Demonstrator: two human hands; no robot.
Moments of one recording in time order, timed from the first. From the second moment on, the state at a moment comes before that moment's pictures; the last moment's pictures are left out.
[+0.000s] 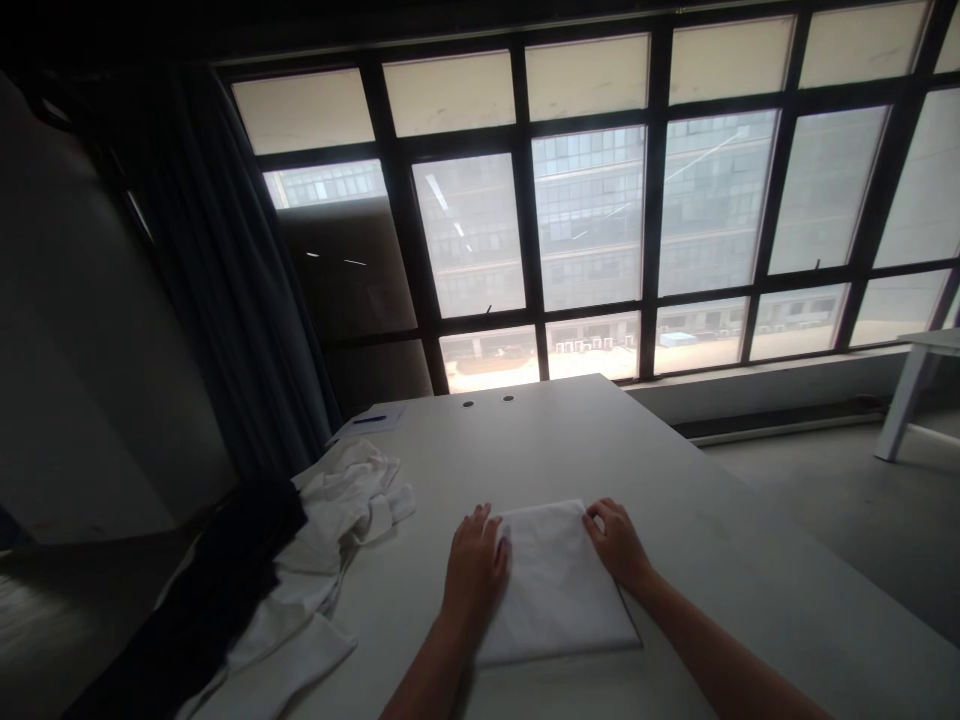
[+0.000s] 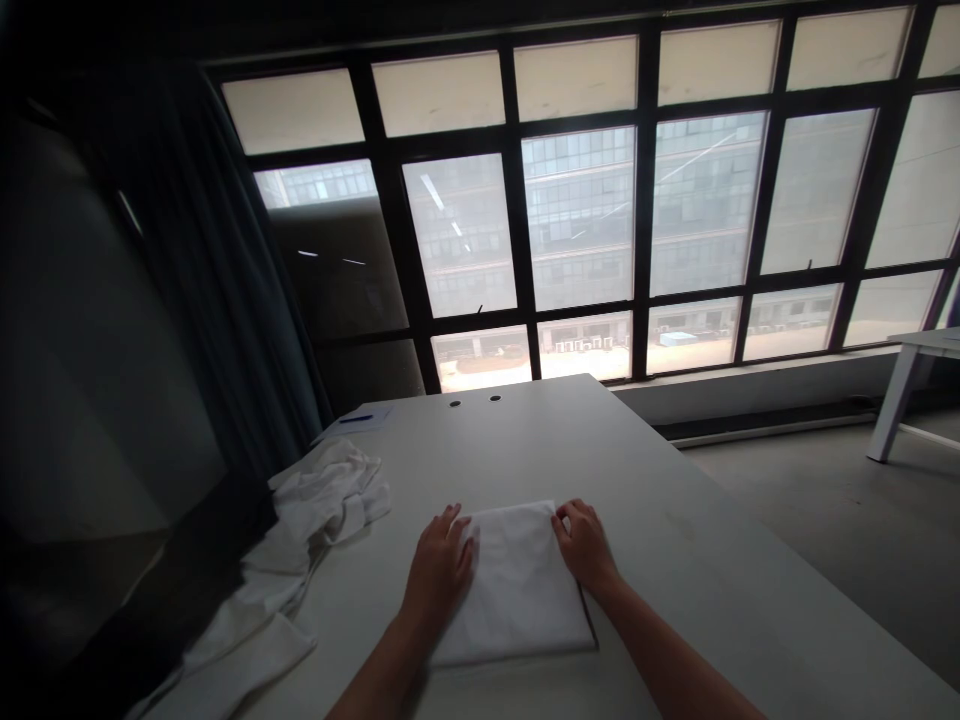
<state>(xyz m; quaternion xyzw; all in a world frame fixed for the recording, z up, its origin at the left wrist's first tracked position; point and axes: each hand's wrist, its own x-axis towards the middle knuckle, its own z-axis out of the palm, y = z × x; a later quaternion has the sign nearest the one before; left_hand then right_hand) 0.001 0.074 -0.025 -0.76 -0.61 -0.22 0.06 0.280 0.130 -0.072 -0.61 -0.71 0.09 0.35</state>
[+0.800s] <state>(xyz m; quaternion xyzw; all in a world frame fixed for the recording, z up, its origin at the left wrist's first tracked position) 0.035 0.056 -0.036 -0.82 -0.51 -0.25 -0.04 0.264 0.101 -0.049 -0.50 -0.81 0.12 0.28</state>
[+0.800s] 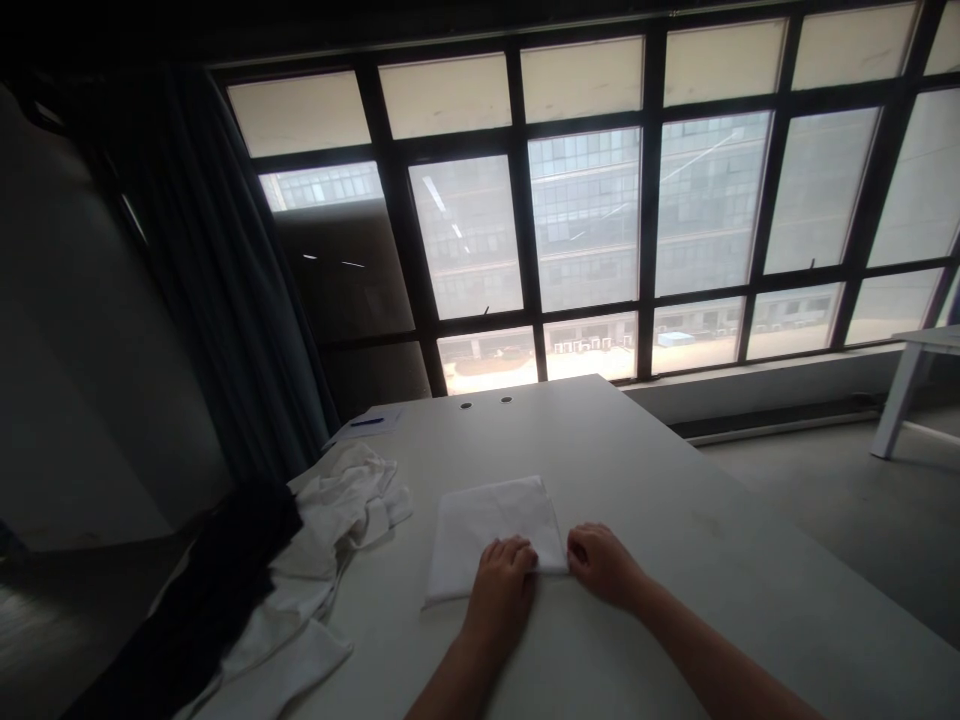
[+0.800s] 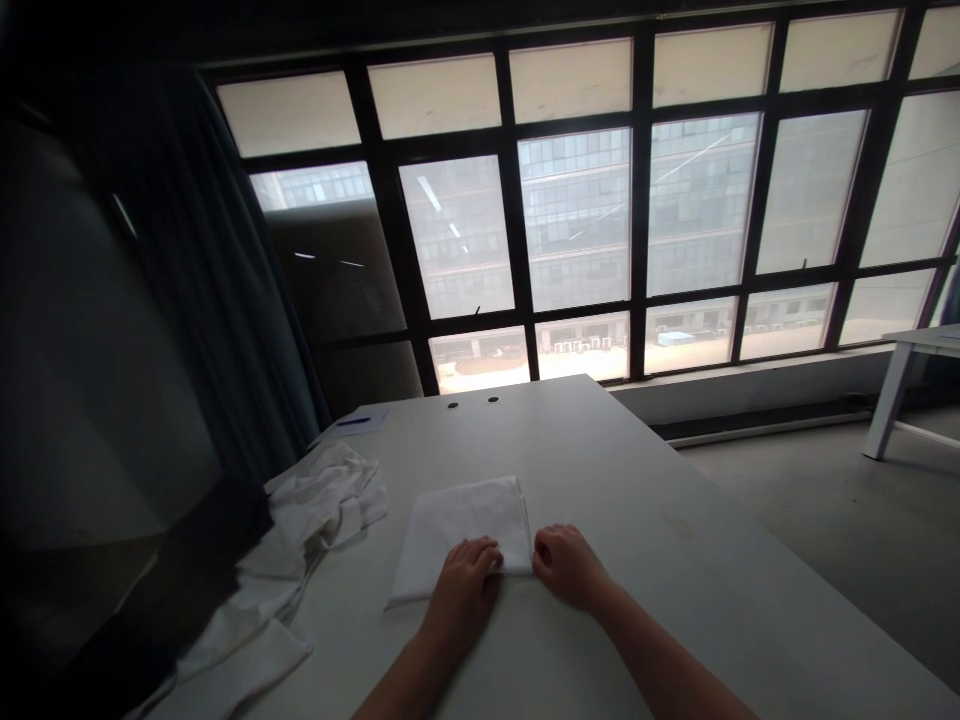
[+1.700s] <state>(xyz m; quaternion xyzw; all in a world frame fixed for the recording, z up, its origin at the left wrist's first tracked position) 0.022 0.074 -0.038 -0.82 -0.50 -0.26 0.05 0.231 0.071 -0.047 -0.44 -0.88 0.07 0.18</state>
